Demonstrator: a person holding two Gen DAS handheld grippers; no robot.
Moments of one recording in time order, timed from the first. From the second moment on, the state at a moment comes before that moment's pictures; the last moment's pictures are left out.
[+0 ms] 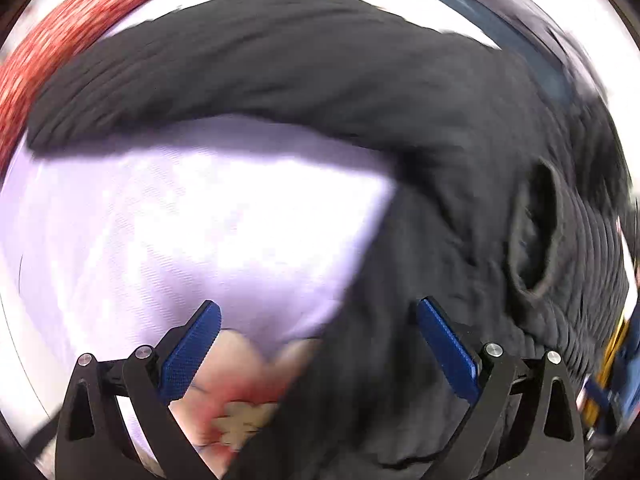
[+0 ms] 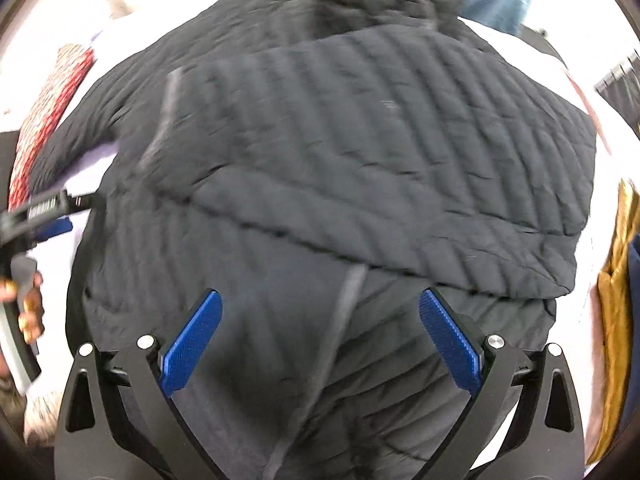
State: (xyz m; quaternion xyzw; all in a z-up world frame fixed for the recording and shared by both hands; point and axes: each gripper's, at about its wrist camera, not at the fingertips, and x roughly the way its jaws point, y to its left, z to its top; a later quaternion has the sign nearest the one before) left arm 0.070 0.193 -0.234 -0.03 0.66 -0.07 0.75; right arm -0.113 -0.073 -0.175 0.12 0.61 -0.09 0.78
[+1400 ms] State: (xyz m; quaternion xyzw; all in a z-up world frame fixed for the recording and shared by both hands) left arm 0.198 0.414 -0.224 -0.34 0.56 0.09 0.75; right arm -0.135 -0.052 -0.174 0.10 0.64 -0.13 0.75
